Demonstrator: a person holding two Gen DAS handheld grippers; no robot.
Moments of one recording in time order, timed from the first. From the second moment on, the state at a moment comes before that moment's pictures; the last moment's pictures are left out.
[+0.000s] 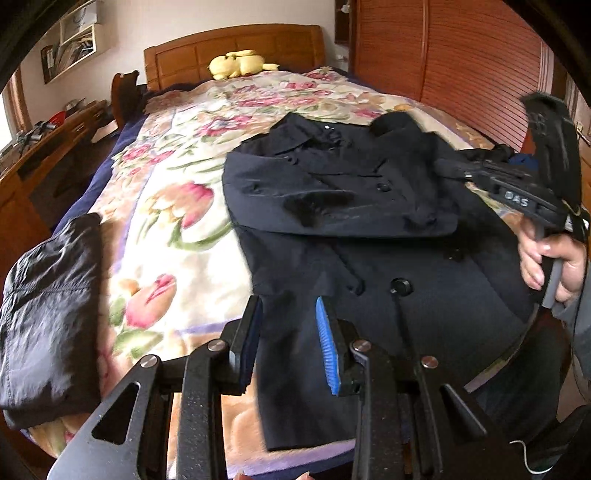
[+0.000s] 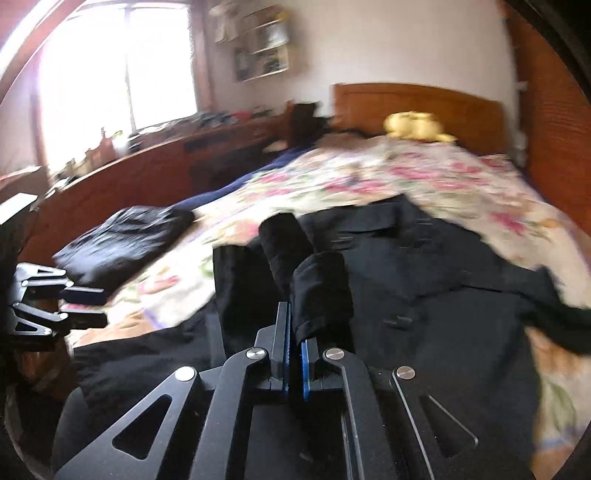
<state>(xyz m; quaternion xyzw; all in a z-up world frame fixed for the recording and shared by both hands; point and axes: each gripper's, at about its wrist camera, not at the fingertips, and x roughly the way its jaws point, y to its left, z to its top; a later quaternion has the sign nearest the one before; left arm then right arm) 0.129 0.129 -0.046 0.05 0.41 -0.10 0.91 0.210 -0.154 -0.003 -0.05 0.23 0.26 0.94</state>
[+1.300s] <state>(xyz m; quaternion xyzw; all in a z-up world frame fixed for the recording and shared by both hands) 0.141 0.050 -0.046 0.03 0.36 -0.12 0.92 0.163 -0.271 0.003 -0.07 0.27 0.16 0.95</state>
